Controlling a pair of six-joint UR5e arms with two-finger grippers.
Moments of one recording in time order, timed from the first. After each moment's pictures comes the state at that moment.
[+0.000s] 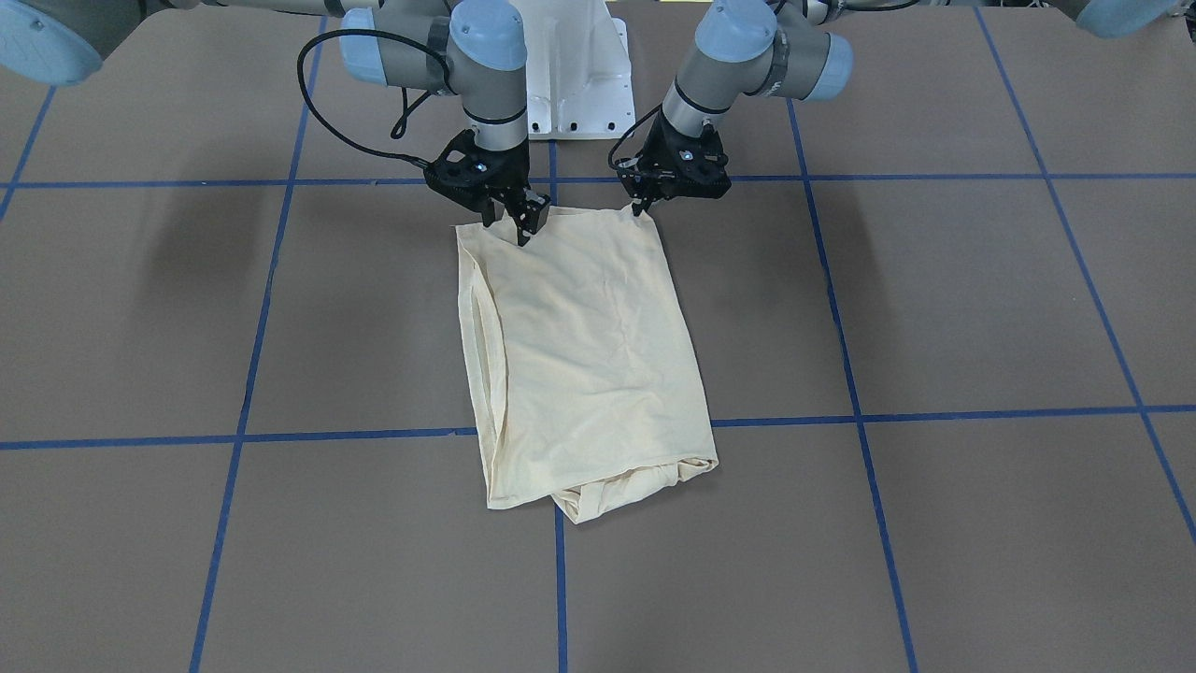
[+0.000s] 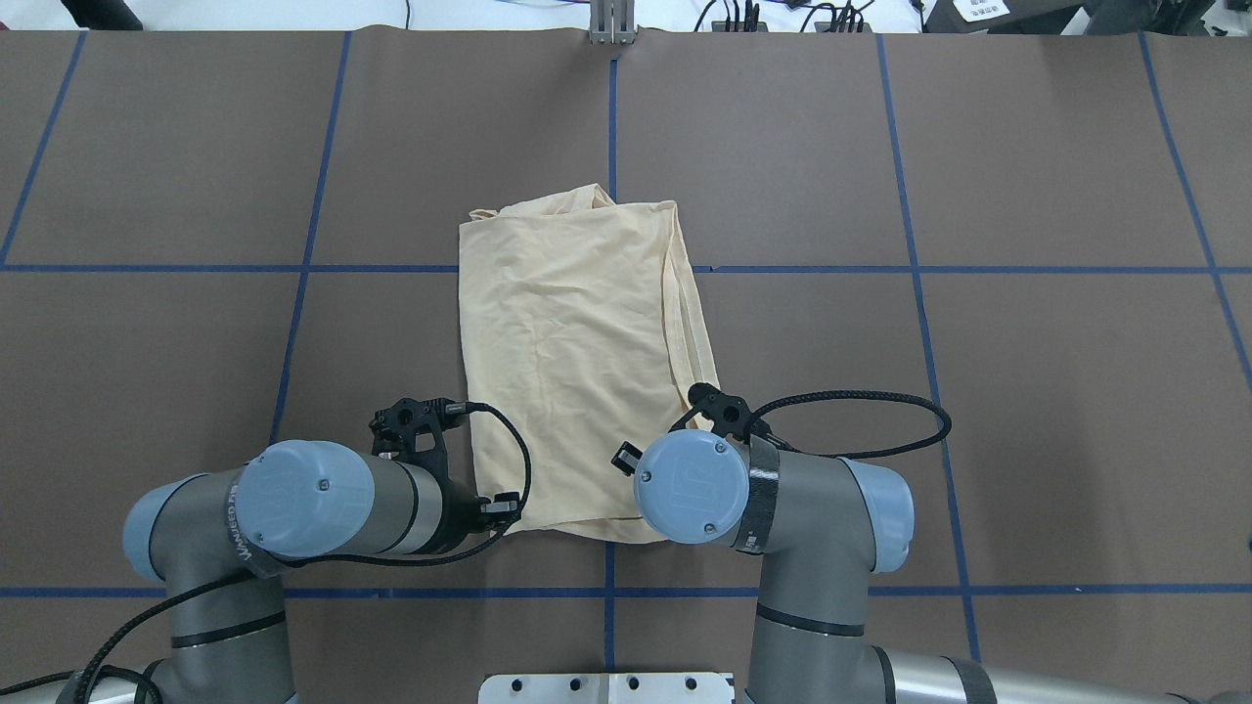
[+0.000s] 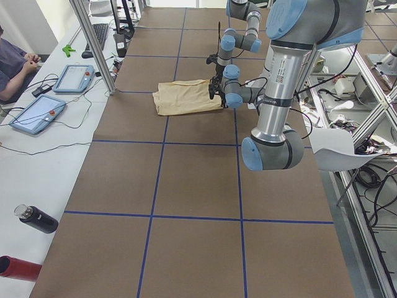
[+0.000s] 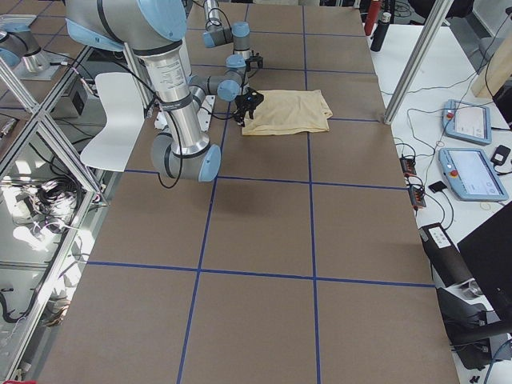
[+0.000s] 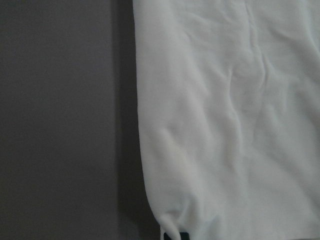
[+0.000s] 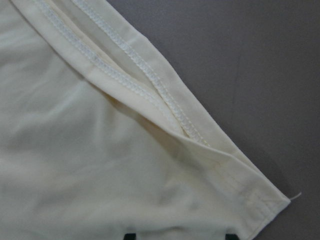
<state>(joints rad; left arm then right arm) -0.29 -1.91 -1.85 -2.01 -1.74 -1.54 0.26 -0.98 1.74 -1.58 1.61 2.02</state>
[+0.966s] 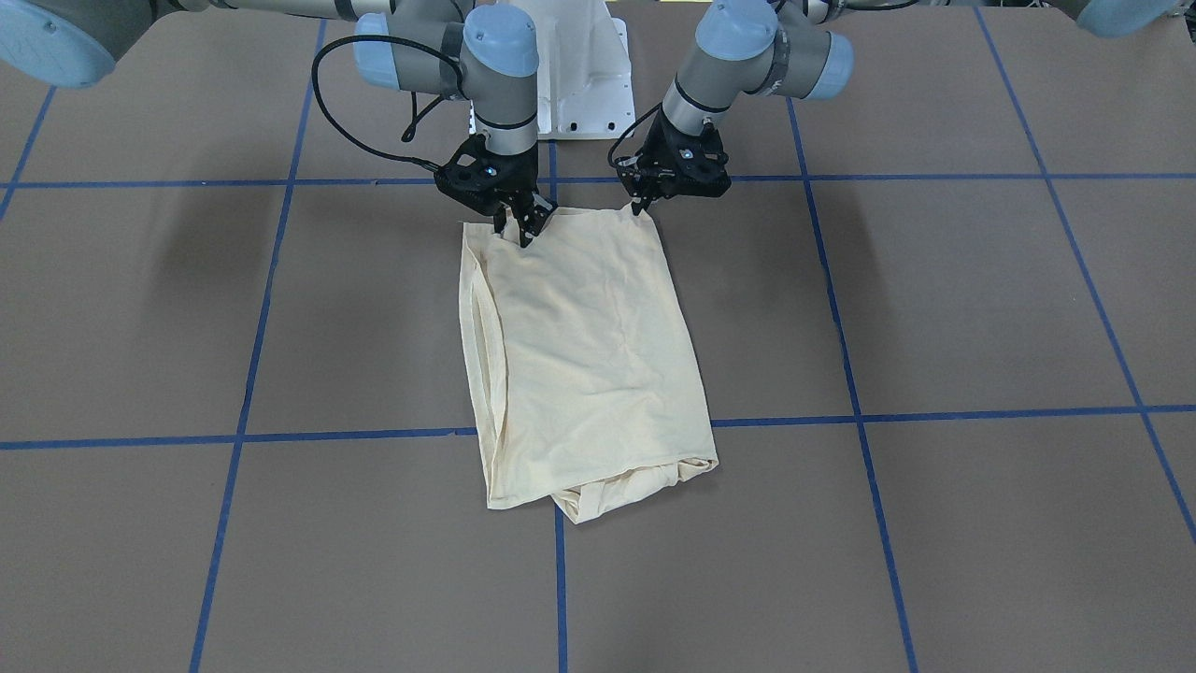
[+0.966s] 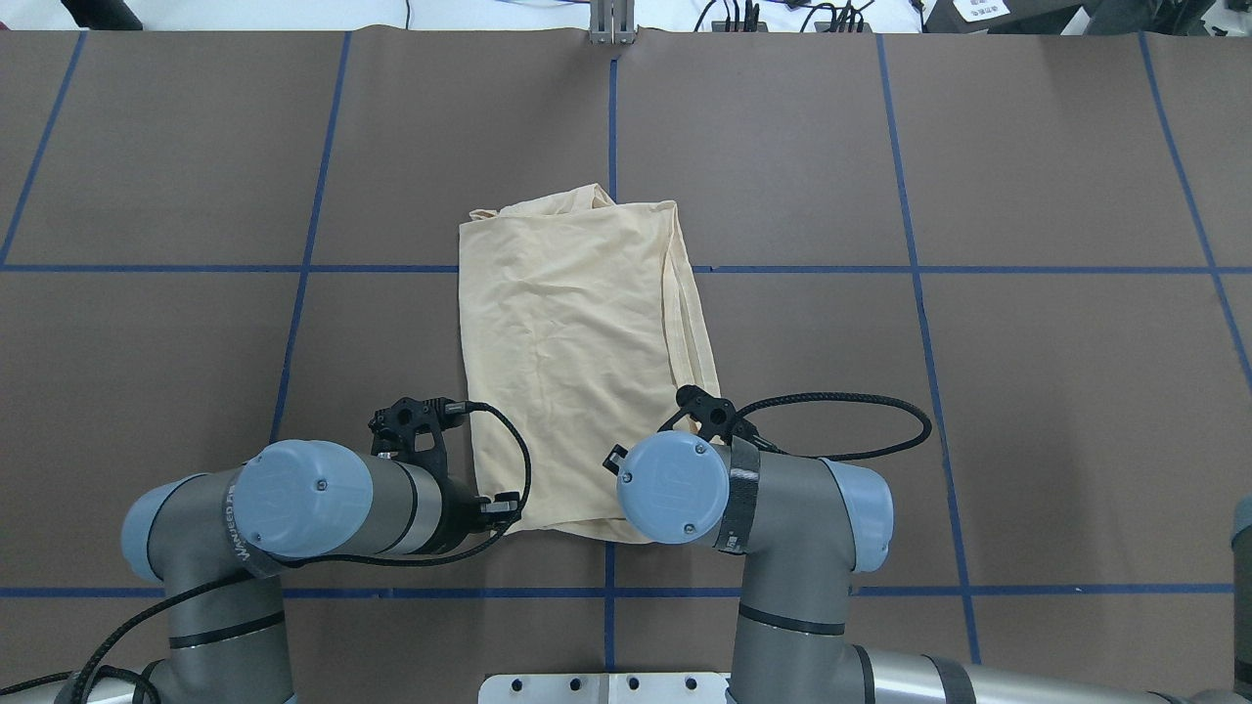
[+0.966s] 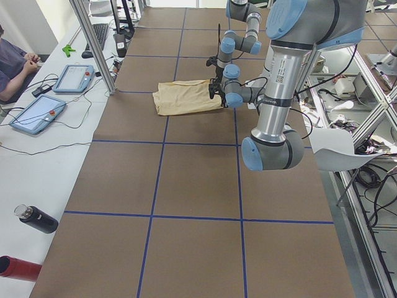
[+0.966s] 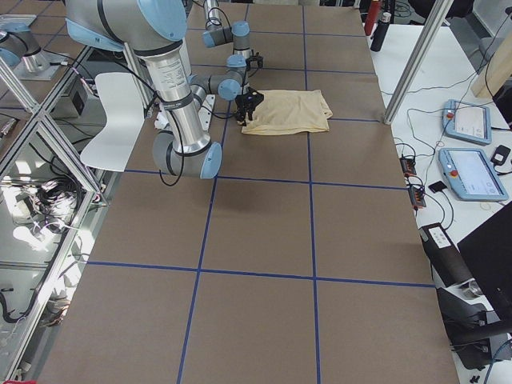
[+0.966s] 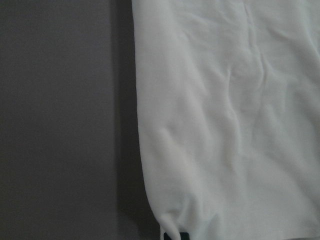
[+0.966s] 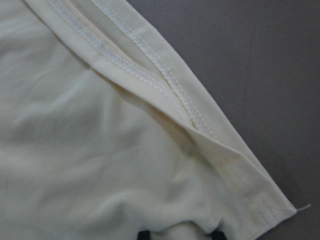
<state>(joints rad) -0.29 -1.91 -1.86 -2.01 -1.74 -1.54 0.25 -0.95 1.71 -1.59 1.61 2.03</state>
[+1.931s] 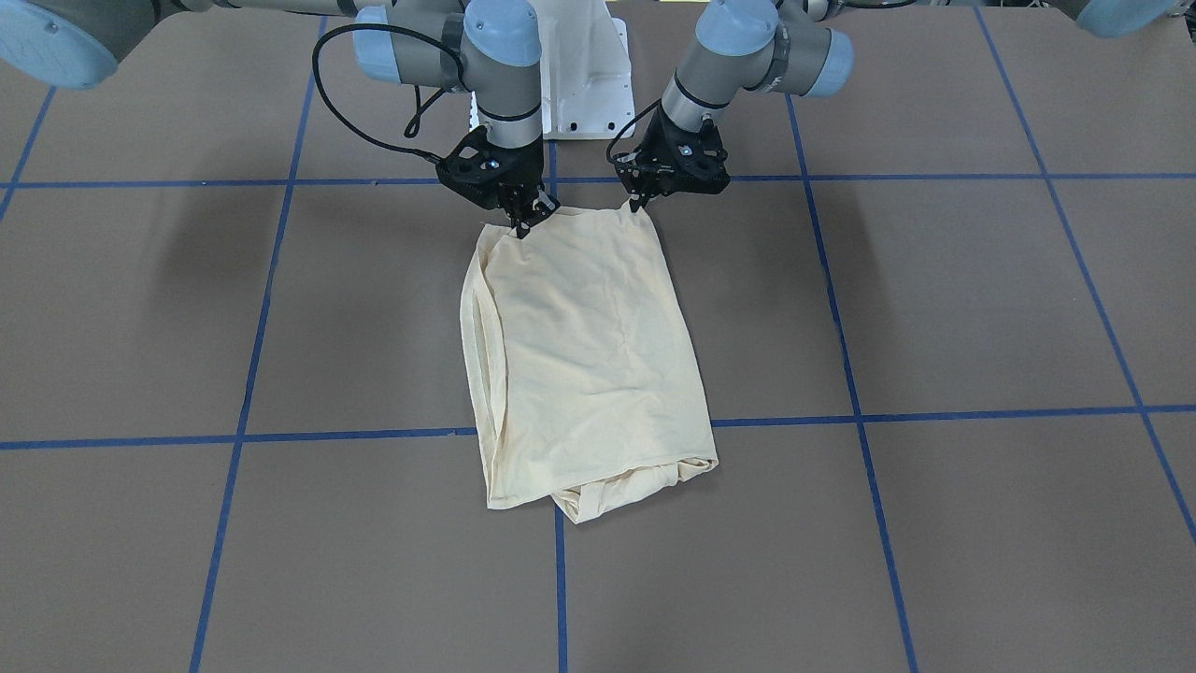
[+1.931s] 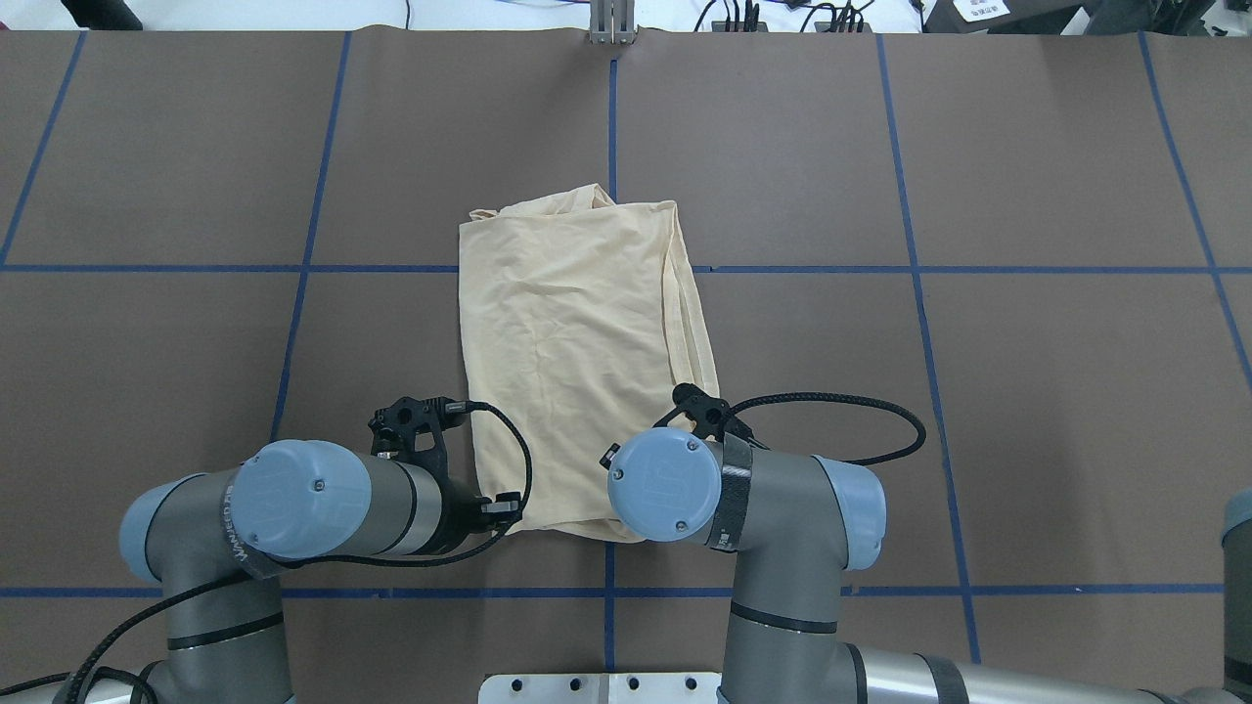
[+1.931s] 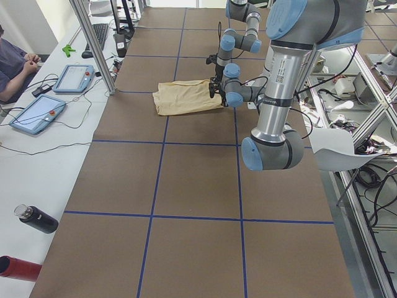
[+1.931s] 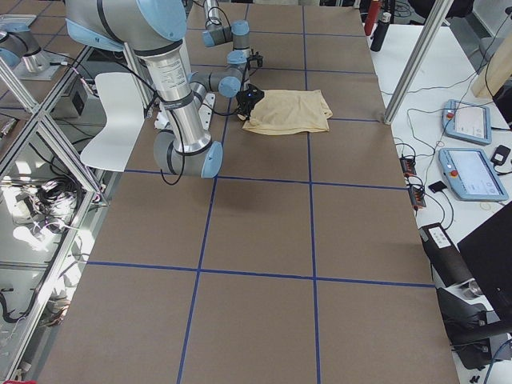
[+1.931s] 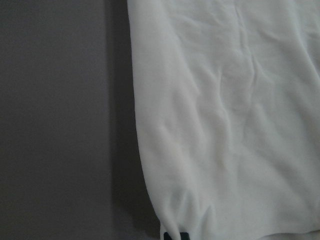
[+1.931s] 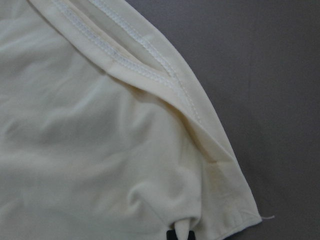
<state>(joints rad) -0.29 -1.91 -1.87 -2.01 -1.75 -1.54 0.26 -0.95 1.76 -1.59 1.62 2.07</state>
